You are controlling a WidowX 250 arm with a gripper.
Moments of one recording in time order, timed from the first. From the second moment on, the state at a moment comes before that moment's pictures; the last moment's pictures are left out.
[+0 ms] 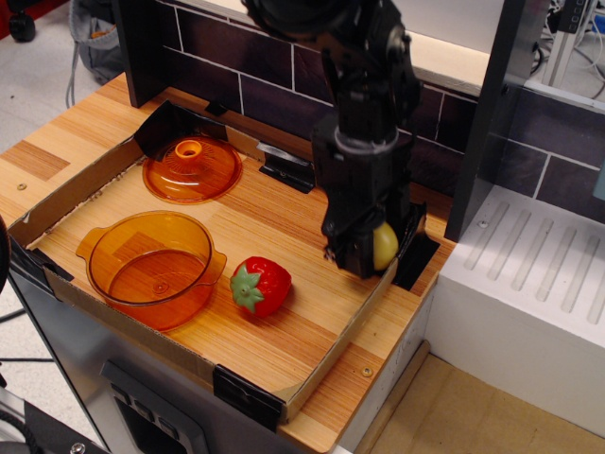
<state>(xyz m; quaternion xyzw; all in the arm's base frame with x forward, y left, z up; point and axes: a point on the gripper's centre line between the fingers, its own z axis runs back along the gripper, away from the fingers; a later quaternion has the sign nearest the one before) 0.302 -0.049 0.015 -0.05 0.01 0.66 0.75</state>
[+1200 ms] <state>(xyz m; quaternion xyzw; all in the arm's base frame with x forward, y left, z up) 0.218 0.065 0.106 -0.12 0.02 0.64 0.76</state>
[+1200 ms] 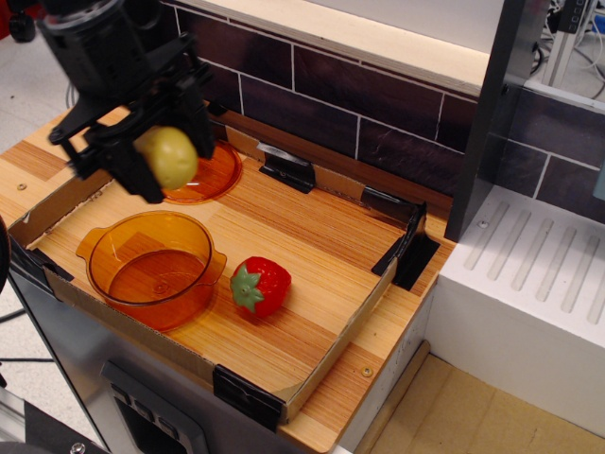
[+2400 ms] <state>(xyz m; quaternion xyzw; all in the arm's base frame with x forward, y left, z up) 0.210 0.072 0.074 -0.05 0.00 0.64 0.77</state>
